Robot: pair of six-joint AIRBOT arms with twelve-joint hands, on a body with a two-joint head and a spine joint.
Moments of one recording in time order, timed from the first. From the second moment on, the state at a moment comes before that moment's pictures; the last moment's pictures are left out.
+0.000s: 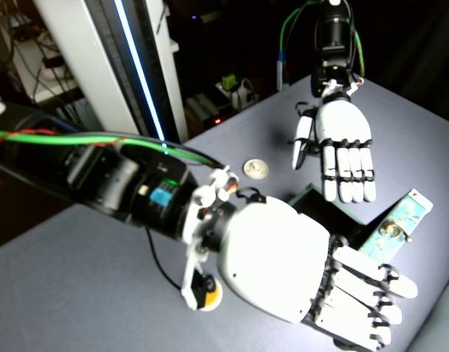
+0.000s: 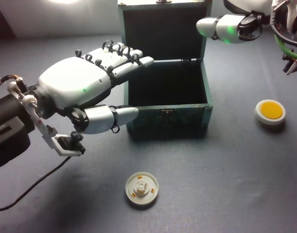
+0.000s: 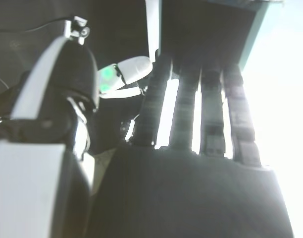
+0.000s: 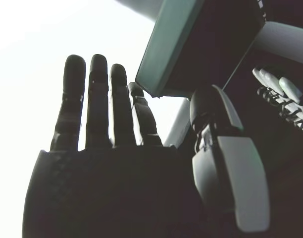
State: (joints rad) left arm 0.65 -1.16 1.30 0.11 -0.78 0.78; right arm -0.29 -1.25 1.42 0.44 0.41 -1.42
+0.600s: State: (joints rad) left arm 0.66 -1.16 1.29 0.11 -0.81 0.75; right arm -0.31 -1.19 1.37 0.43 0.43 -1.41
